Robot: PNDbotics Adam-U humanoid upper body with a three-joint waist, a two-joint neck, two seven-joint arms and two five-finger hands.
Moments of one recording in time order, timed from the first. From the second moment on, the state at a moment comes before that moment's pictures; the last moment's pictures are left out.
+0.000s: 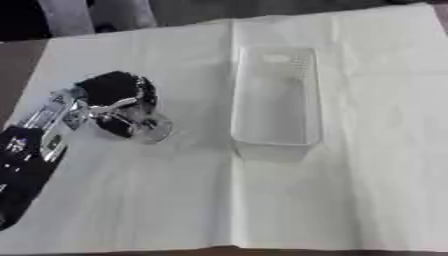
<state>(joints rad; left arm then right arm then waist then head) -0.44 0.53 -0.09 -1.40 -1.06 -0.54 -0.15 -0.62 -0.29 0.01 -1.87 -1.03 -0.56 0.55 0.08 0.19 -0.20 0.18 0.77</state>
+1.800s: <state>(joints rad) -0.77 0.60 -0.17 -1.36 -0.56 -0.63 -0.27 -0.61 -0.26 0.02 -1.86 -1.00 -0.57 0.54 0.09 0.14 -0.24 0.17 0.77</state>
